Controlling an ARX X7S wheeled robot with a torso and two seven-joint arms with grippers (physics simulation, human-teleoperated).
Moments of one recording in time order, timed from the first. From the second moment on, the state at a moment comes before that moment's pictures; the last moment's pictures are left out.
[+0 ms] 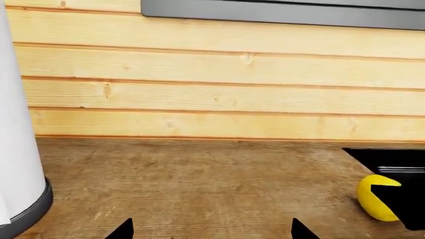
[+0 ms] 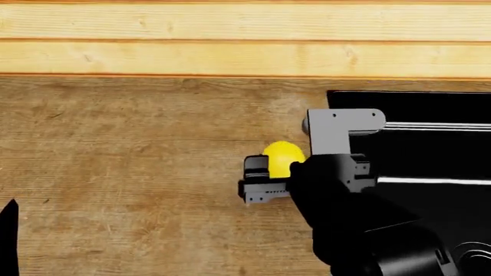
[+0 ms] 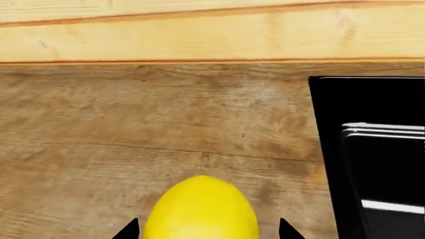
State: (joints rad) left arm -0.43 -1.30 0.79 0.83 -1.16 0.09 -0.94; right arm 0.91 0.31 -0.45 0.33 0.81 0.76 0.23
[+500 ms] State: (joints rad) left arm -0.31 -1.44 0.84 0.86 -1.11 0.27 -0.92; right arm 0.90 0.30 -0.46 0.35 0.82 0.73 0.21
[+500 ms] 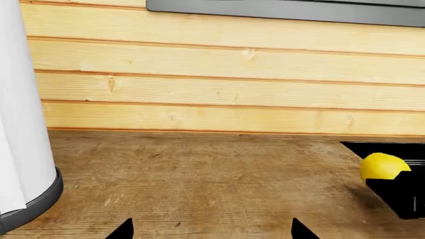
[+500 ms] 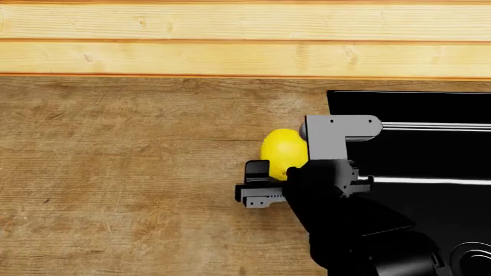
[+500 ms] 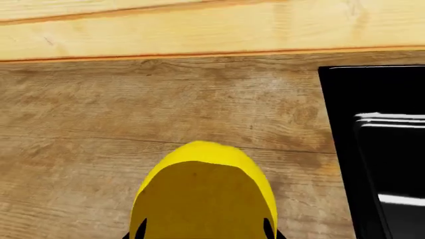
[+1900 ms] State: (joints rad) left arm -1.67 -0.76 2.82 0.92 -0.80 0.75 -1.39; right arm 0.74 0.47 -0.39 -0.16 0.99 0.85 0.38
